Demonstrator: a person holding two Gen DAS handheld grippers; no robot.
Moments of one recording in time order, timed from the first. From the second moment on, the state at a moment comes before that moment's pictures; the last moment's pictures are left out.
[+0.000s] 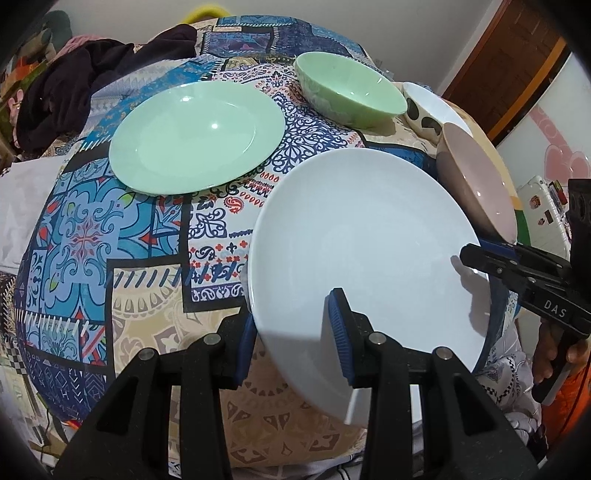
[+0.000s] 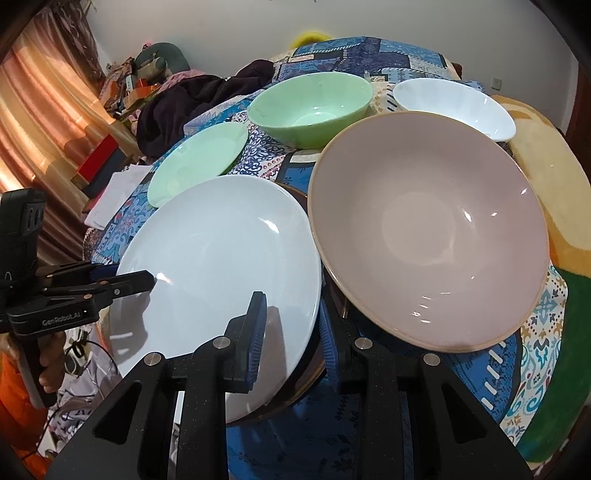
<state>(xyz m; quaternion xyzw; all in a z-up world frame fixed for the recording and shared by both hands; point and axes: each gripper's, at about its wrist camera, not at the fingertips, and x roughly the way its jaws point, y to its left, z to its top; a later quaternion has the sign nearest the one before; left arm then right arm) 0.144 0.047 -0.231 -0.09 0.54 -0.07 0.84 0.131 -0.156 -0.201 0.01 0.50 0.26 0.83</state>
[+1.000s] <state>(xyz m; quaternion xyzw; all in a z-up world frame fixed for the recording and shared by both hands) 0.142 0.046 -0.210 -0.06 0.50 -0.05 0.86 0.121 -0.153 -0.173 -0.01 0.47 0.26 0.85</state>
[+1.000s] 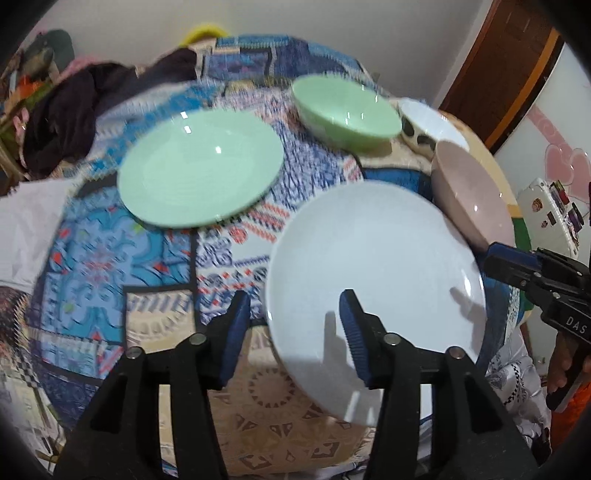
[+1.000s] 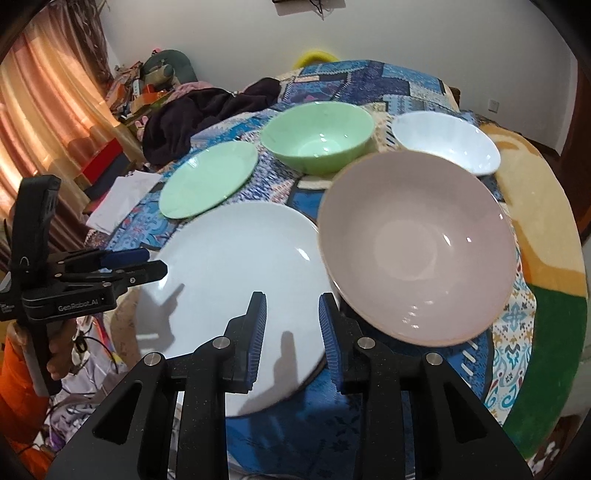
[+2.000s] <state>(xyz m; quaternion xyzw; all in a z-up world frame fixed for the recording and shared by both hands) 0.217 0.191 -0.199 -0.09 0.47 0.10 0.87 0.212 -0.036 -0.173 -0.03 0.45 0.31 0.83</state>
